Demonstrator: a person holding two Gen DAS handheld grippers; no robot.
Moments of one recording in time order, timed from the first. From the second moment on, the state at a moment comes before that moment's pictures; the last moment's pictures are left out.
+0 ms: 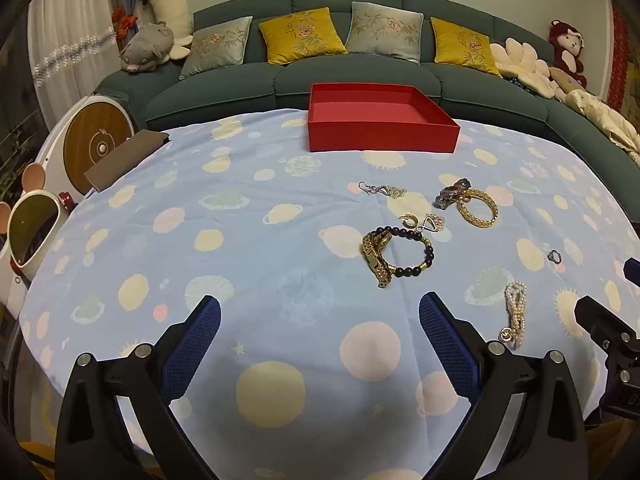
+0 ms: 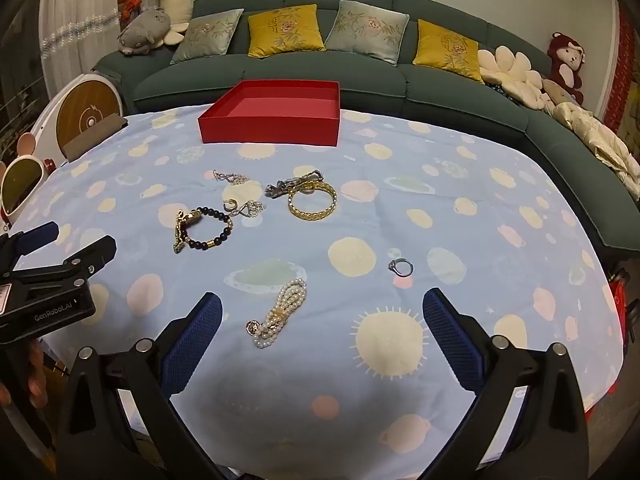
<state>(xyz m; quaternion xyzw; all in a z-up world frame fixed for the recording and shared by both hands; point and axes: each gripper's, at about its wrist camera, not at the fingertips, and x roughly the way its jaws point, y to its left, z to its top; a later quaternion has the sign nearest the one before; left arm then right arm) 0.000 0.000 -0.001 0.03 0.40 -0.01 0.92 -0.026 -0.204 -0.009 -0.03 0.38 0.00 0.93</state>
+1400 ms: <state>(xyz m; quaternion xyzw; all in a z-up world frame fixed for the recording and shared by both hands) -0.016 -0.010 0.003 0.04 0.39 -0.03 0.92 -0.032 -0.192 -0.009 -0.02 0.38 0.02 0.92</state>
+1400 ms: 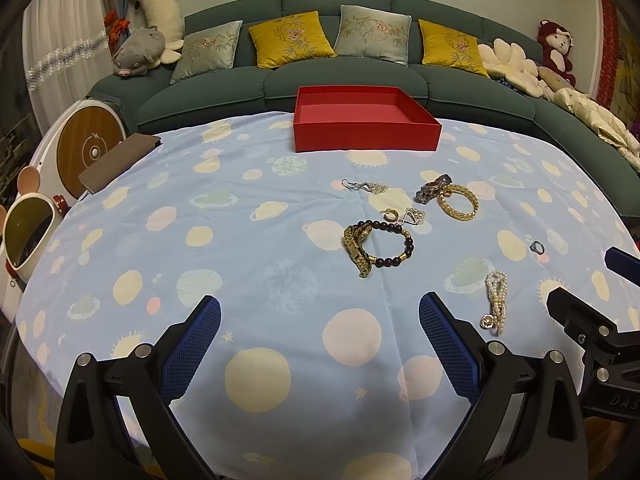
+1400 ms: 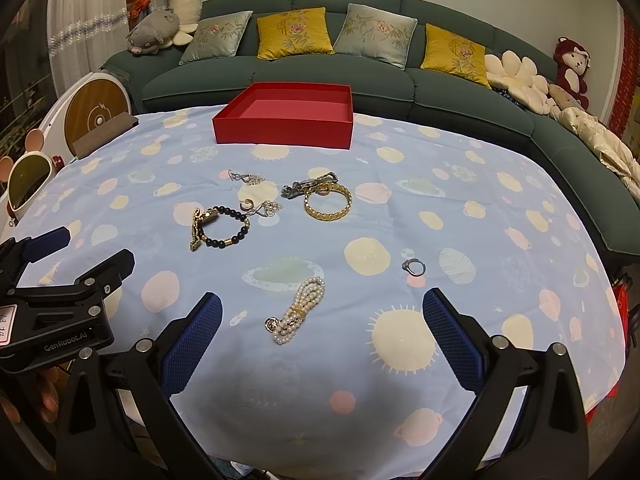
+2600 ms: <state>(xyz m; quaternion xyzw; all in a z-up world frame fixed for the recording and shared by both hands) -0.017 -0.005 0.004 0.03 0.39 -0.03 0.92 -0.033 -0.189 -0.008 -0.03 0.38 0.02 0.93</state>
